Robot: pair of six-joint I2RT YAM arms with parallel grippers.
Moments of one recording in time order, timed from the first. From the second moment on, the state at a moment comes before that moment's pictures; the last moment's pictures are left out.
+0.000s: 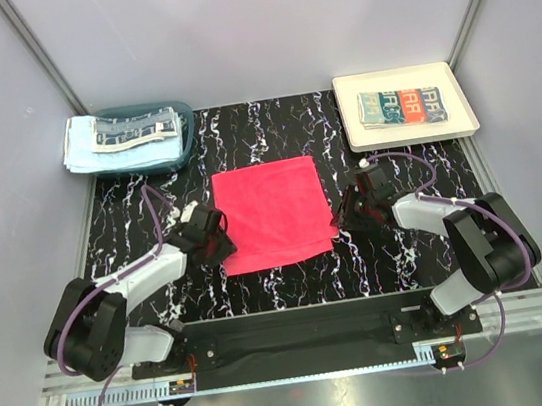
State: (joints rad) left arm -0.52 1.33 0.61 -0.32 -0.15 -0.96; right arm 0.37 1.51 0.66 -0.05 -0.19 0.73
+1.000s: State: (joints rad) left arm -0.51 1.29 0.65 -0.36 -0.14 -0.92; right arm 0.40 1.52 0.72 -0.15 -0.17 0.73
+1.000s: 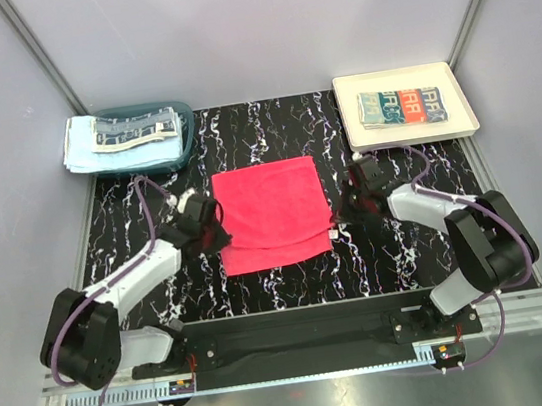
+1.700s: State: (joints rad) left arm -0.17 1.93 1.86 -0.46 -0.03 -0.68; right arm 0.28 2.27 2.21 -0.53 -0.20 0.57
